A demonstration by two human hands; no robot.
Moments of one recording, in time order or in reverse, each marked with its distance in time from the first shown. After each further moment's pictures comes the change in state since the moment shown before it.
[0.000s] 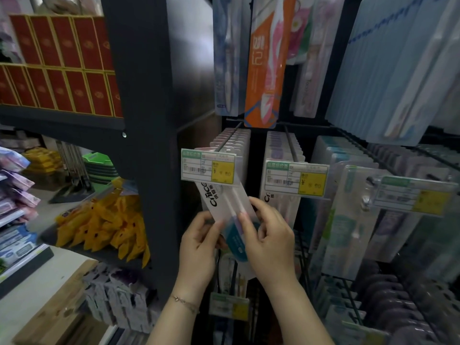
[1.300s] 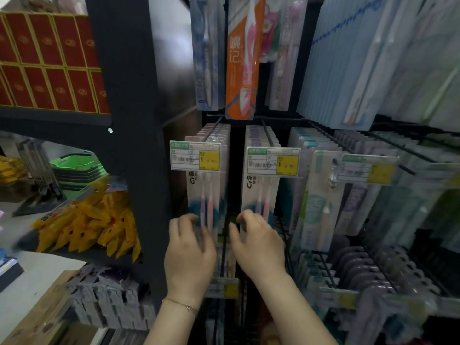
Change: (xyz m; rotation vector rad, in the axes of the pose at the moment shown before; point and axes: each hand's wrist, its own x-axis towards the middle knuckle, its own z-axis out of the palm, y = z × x) left_hand -0.028 -0.009 -0.007 0.828 0.179 0.312; right_hand -0.028 -0.012 -0.019 -0.521 -0.214 0.058
